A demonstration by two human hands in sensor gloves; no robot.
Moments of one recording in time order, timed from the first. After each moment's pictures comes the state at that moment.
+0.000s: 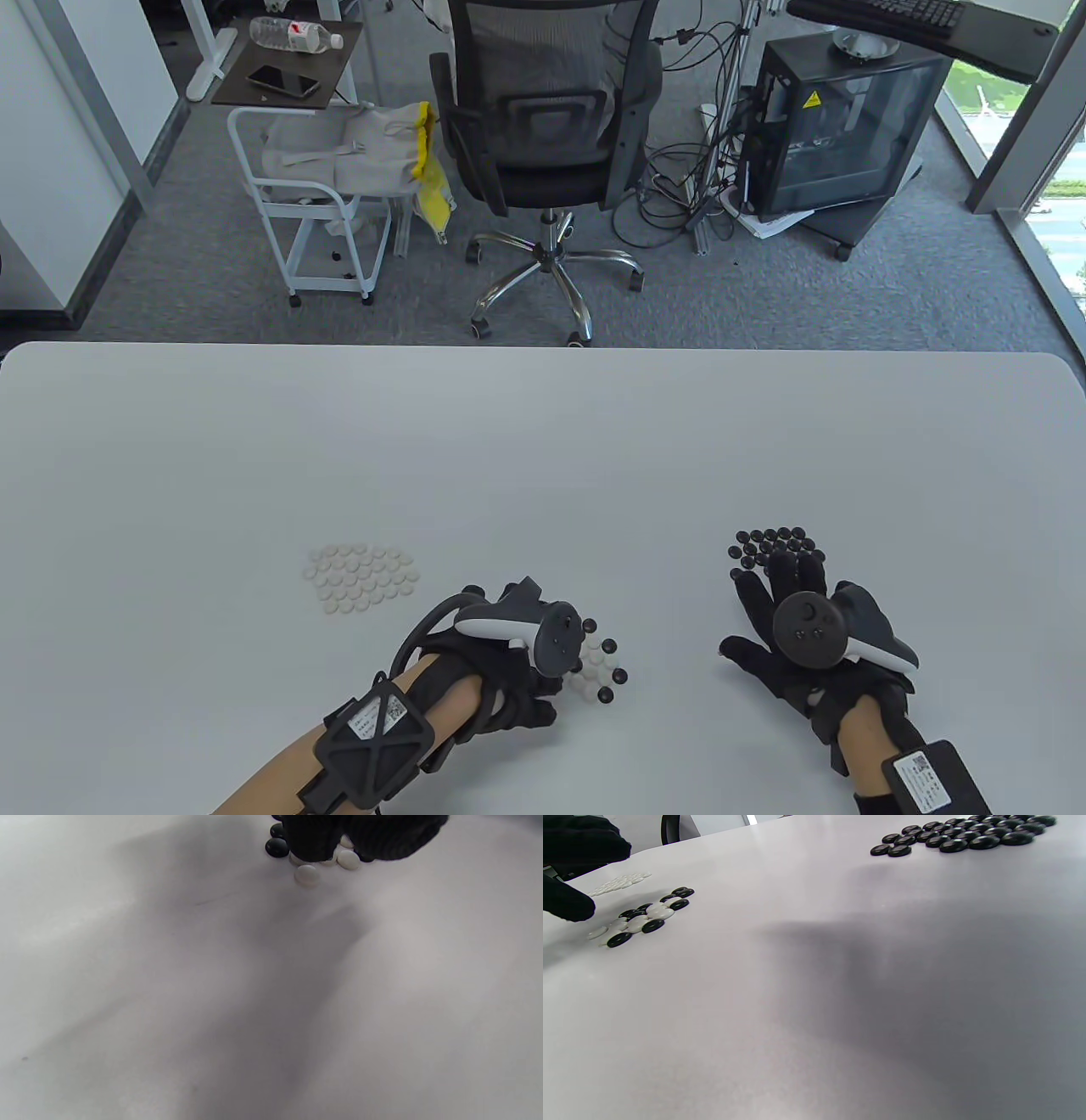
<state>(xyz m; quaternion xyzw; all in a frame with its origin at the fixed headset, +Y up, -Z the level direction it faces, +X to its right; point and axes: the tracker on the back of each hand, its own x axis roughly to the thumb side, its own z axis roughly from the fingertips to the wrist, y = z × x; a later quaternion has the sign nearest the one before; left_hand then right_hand) -0.061 -0.753 -0.279 -0.42 -0.32 -0.11 0.84 0.258 -0.759 -0.285 0.22 0.19 0.95 0.11</state>
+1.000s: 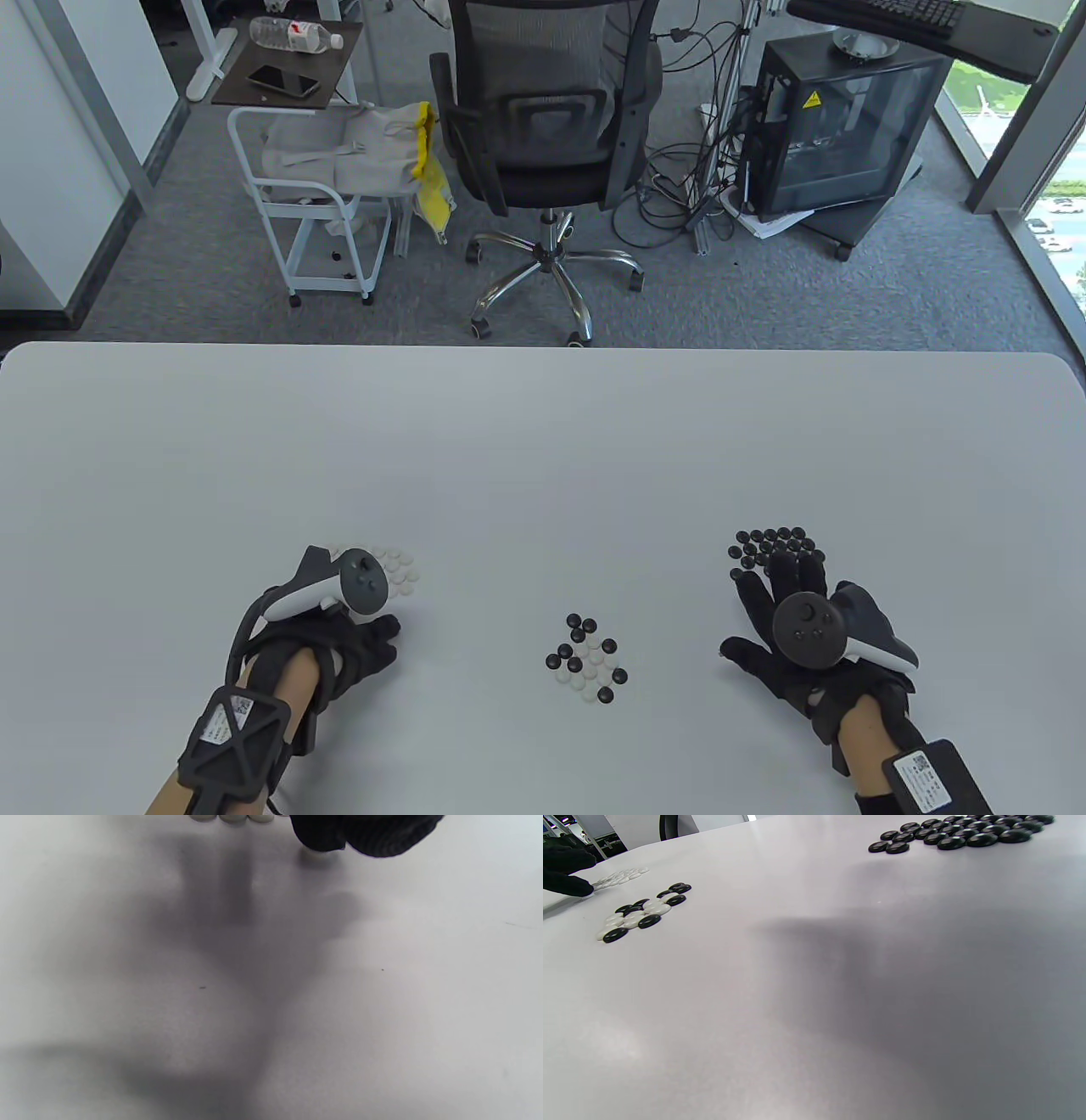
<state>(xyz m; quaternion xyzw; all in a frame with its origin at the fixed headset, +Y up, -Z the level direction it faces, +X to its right) -0.256 -0.768 -0.318 -0.43 -0.07 0.03 0.90 0.258 -0.760 -0.285 0.22 0.19 0.95 0.10</state>
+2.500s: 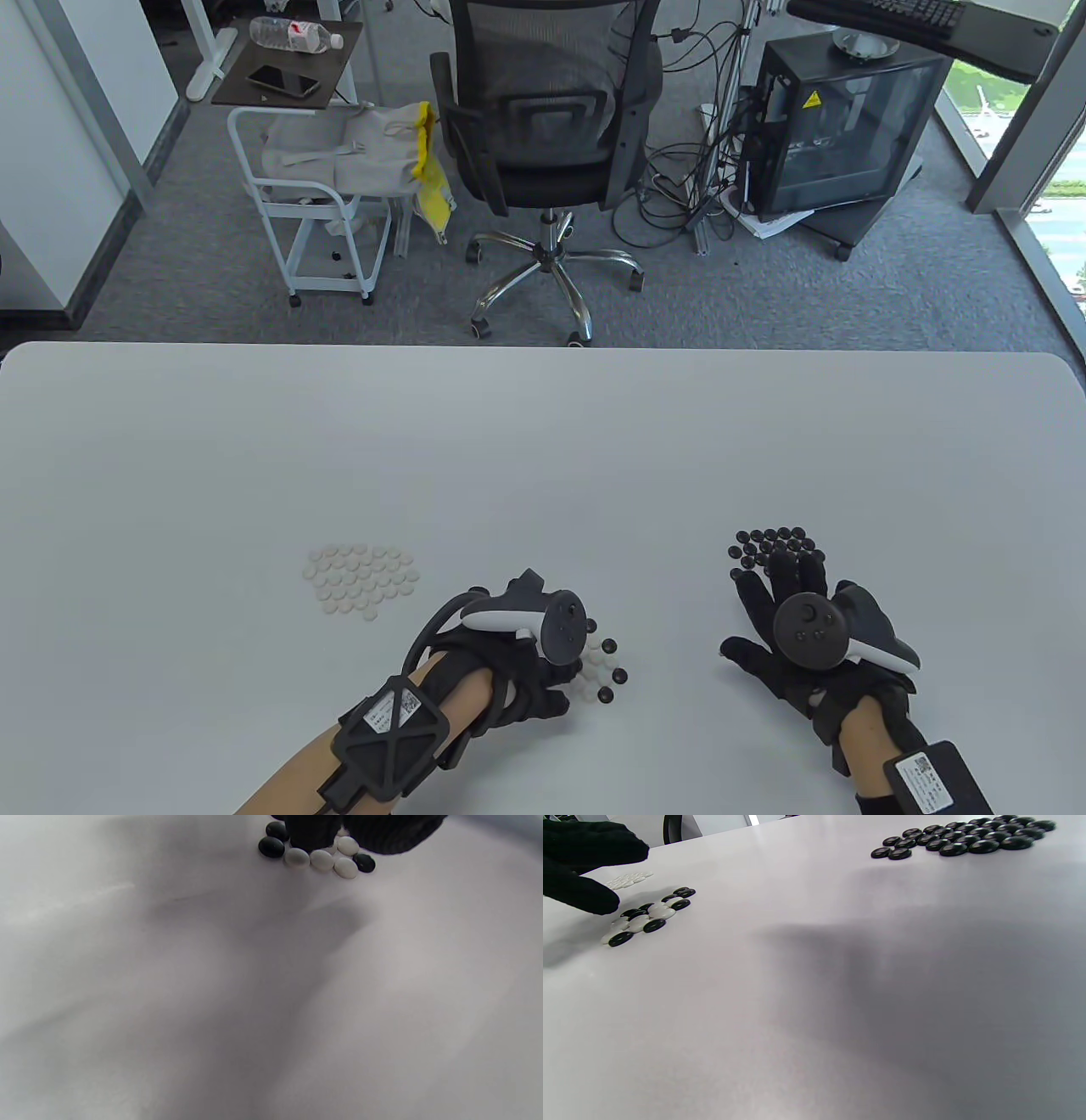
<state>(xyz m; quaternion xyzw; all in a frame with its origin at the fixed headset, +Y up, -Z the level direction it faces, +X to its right) -0.055 -0.761 -0.288 -0.44 -0.31 -0.07 0.84 0.258 -0.760 -0.285 0.22 0.18 0.95 0.11</state>
